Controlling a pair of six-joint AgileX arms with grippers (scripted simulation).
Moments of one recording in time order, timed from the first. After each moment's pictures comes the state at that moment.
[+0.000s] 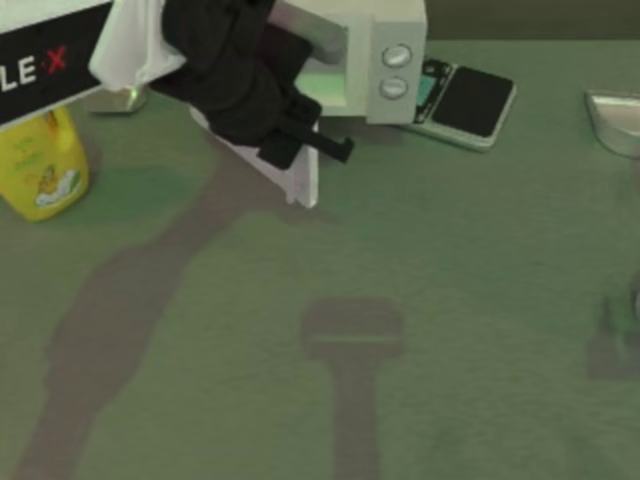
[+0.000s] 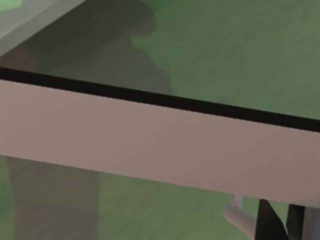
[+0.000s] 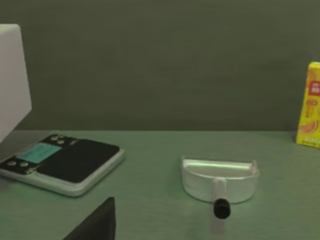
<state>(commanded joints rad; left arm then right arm) -0.51 1.90 1.55 -0.70 0.07 0.12 0.00 0.00 0.00 0.00 0.00 0.00</state>
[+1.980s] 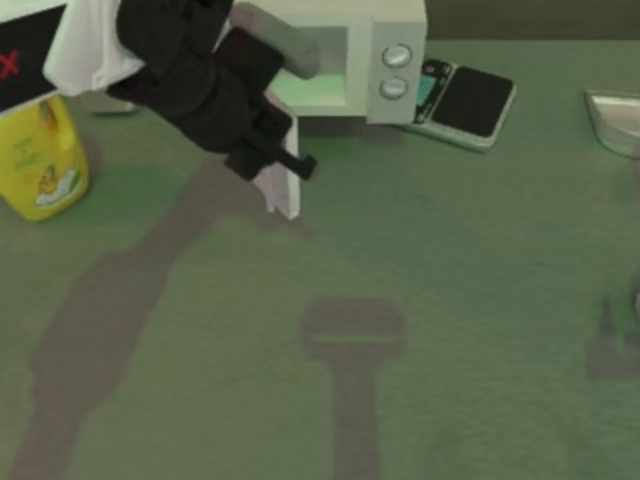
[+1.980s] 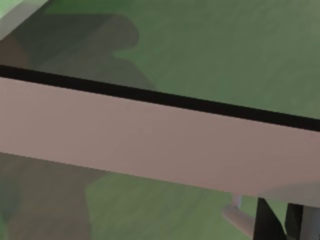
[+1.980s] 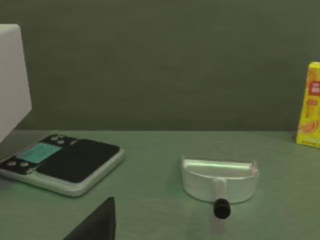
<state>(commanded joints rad) -0.46 1.84 1.48 -0.70 0.16 0.28 0.00 0.00 0.00 0.00 0.00 0.00</state>
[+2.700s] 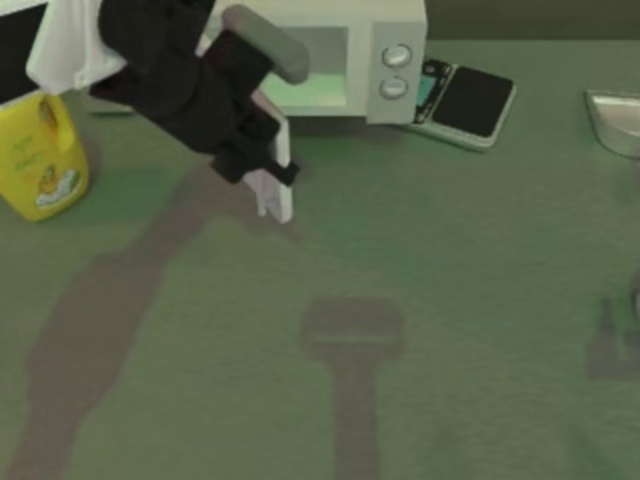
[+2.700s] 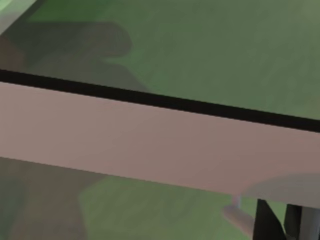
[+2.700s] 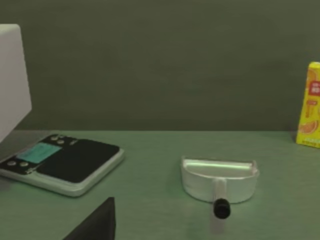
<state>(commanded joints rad) -0.43 1.82 1.46 -0.72 0.20 0.36 0.00 0.00 0.00 0.00 0.00 0.00</state>
